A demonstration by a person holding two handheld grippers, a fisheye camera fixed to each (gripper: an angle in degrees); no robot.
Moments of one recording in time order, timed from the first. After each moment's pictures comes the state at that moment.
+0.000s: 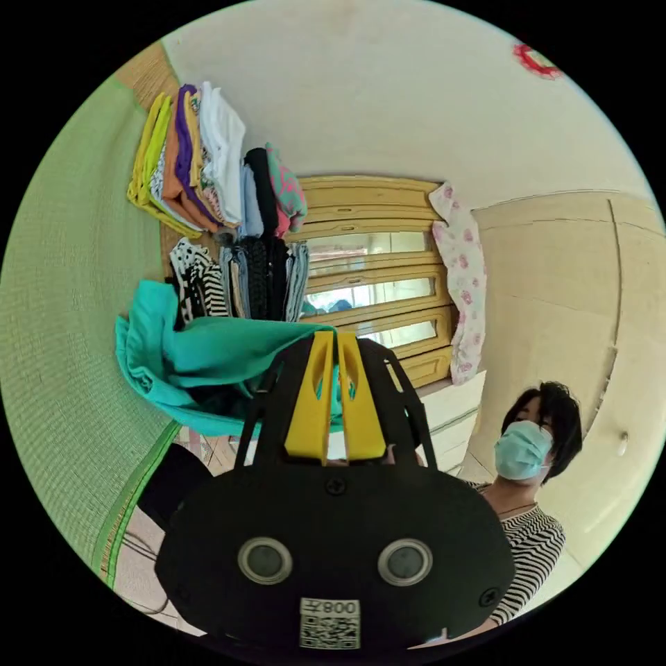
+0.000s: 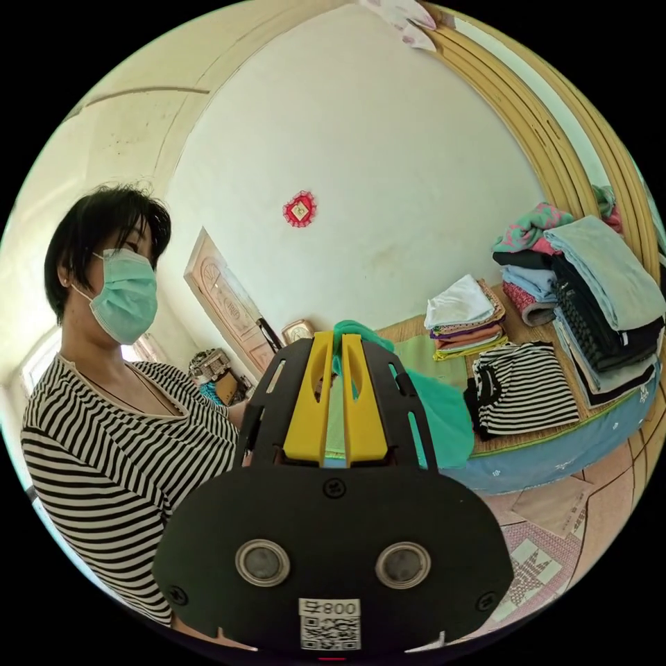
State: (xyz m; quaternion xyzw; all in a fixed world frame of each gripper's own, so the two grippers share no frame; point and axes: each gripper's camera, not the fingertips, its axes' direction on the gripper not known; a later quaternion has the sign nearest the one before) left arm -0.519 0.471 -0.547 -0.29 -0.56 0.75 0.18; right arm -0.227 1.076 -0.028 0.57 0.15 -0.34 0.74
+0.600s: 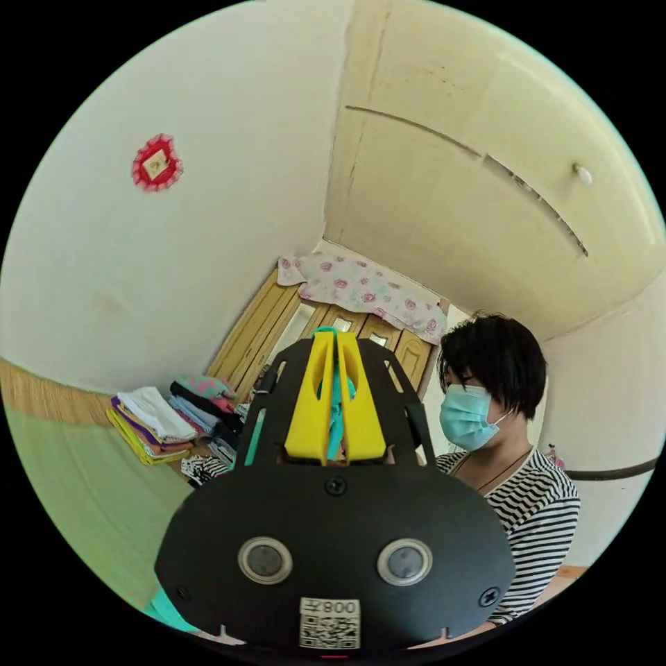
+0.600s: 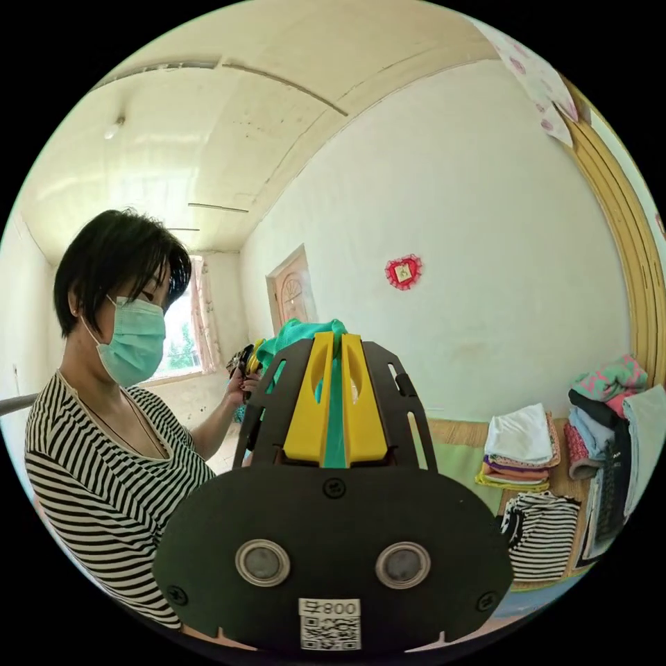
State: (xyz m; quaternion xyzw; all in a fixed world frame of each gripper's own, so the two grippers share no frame) left arm -0.804 0.887 -0.965 -0.44 -0.25 0.85 -0.16; right arm -0.380 1.151 0.022 0.55 0.14 -0.56 0.60
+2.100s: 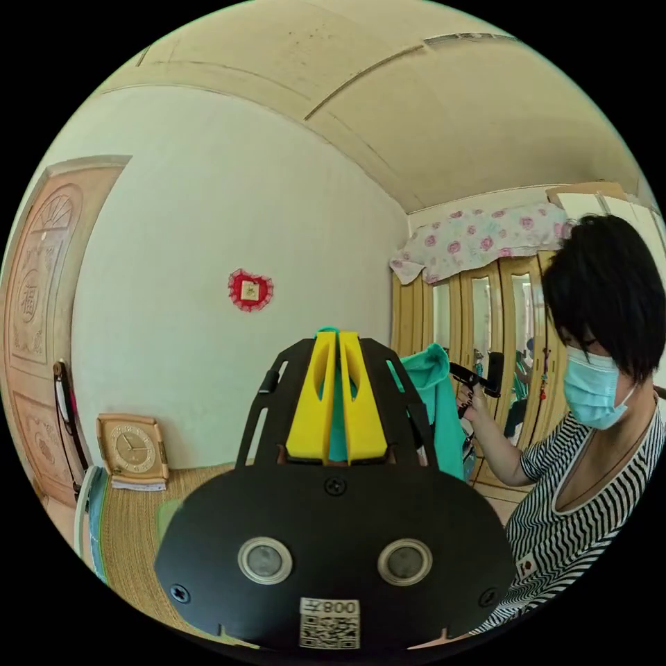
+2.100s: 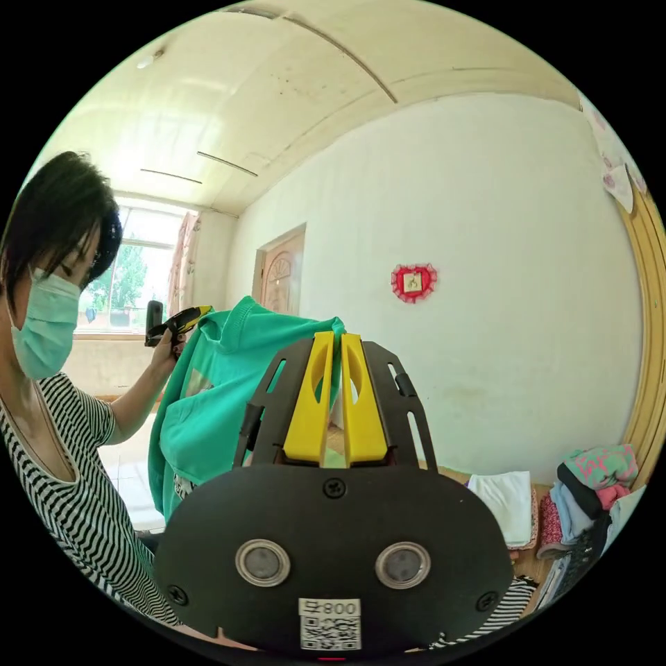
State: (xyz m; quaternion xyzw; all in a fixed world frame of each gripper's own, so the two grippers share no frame) left arm -0.944 1.093 -1.036 -0.12 -0.13 0.89 -0.42; right arm -0.296 0.918 0.218 0.54 0.25 -0.59 0.55
